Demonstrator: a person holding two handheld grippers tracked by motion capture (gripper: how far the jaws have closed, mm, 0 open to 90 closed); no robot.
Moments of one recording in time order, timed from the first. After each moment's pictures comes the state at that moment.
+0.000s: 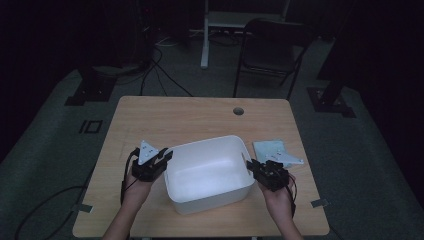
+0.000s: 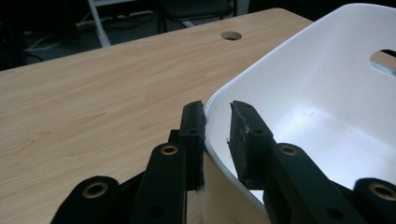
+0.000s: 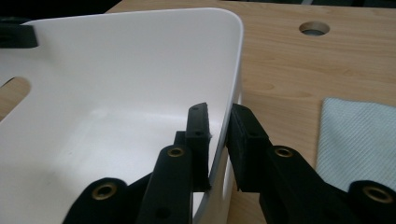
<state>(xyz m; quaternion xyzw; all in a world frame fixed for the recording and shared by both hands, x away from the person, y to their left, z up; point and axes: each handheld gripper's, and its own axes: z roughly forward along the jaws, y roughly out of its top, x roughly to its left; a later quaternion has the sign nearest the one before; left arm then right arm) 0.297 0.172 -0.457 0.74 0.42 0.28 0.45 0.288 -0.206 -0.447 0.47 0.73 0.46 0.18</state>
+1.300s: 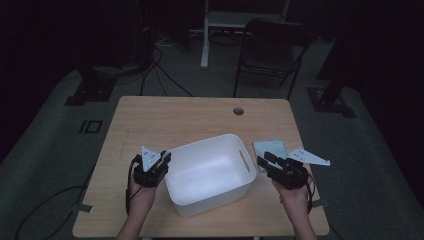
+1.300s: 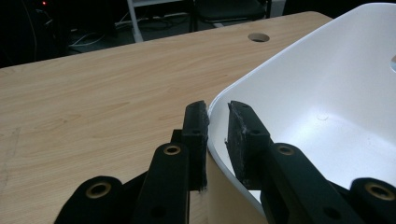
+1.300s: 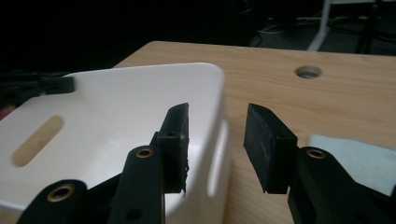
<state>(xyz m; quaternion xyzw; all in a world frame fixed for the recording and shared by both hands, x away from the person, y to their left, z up) 0.284 0.159 -0.459 0.71 0.47 0.31 0.43 0.277 -0.248 -0.422 0.44 0.70 0.53 0.18</state>
